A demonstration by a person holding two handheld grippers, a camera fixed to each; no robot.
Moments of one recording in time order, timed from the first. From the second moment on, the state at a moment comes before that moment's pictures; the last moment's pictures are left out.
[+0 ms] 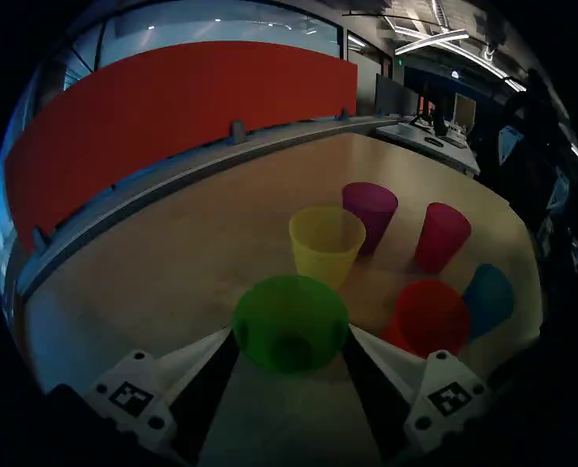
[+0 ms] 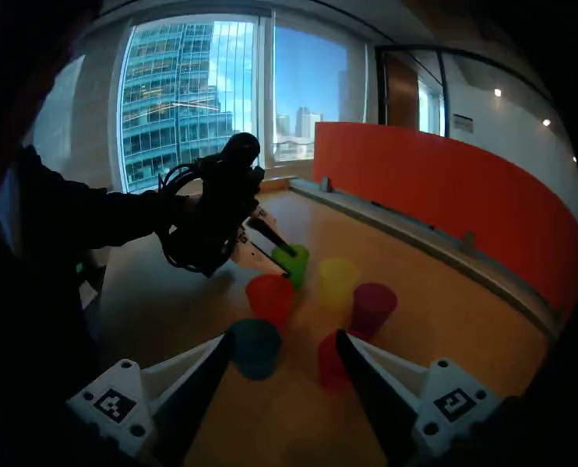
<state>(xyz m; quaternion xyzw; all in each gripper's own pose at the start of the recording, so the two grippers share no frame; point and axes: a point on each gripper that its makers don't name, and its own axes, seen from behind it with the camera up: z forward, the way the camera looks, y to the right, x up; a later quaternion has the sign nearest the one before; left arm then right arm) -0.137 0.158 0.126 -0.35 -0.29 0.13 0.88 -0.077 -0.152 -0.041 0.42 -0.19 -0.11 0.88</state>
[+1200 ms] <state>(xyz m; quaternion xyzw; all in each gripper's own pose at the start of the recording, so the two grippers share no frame) 0.003 0.149 0.094 -0.33 -0.14 0.10 0.93 -0.066 -0.161 -0.058 0.42 -0.18 -0.11 0.89</state>
